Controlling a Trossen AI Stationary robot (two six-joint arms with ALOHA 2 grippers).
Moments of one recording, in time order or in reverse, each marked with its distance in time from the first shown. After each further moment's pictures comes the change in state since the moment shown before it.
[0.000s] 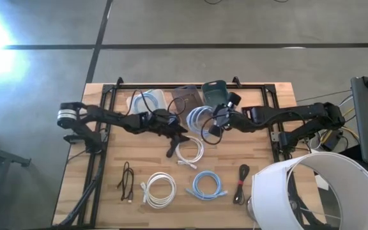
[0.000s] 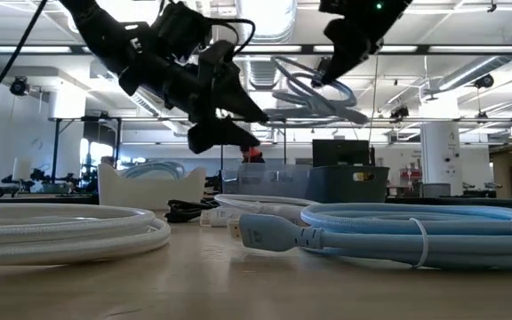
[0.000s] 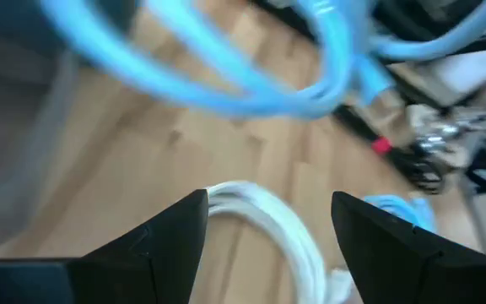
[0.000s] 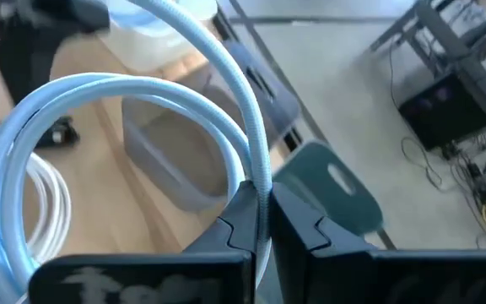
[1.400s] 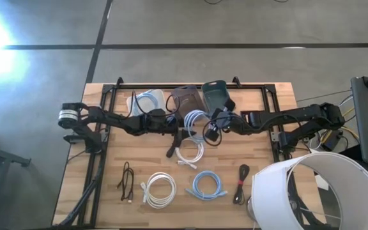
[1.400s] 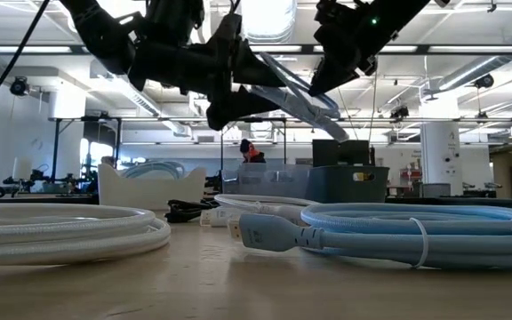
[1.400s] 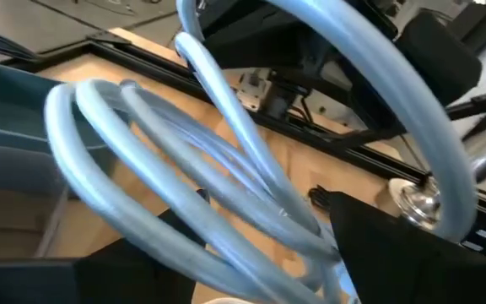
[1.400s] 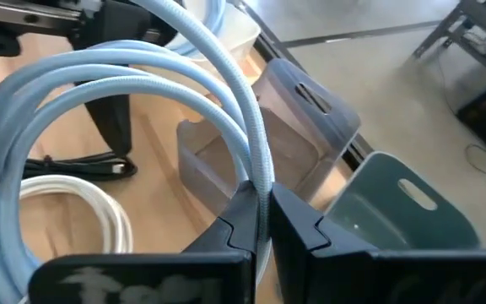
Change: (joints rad) left arm -0.032 0.015 0.000 0.270 -0.128 0.075; right arm -0.002 0.003 -0.147 0.268 -0.114 0.058
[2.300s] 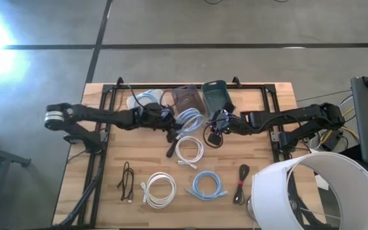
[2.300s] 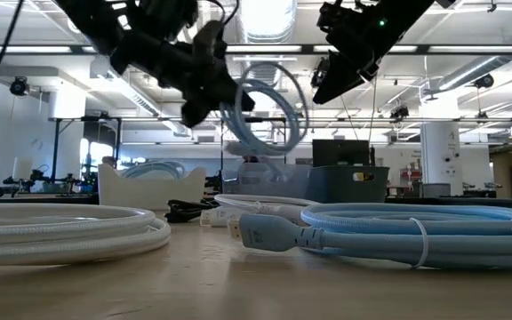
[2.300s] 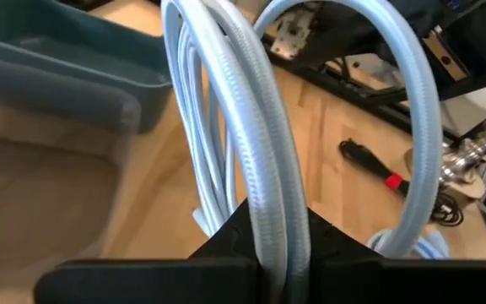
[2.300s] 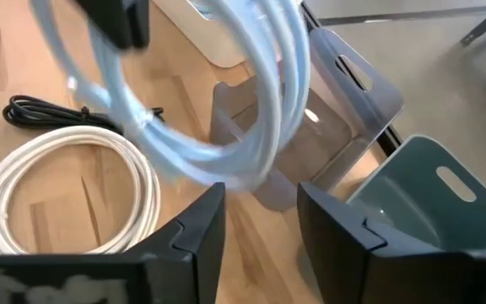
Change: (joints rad) left arm 0.067 -0.183 0.000 -0.391 0.019 0.005; right arm 0.001 -0.002 0.000 -0.080 -0.101 -0.021
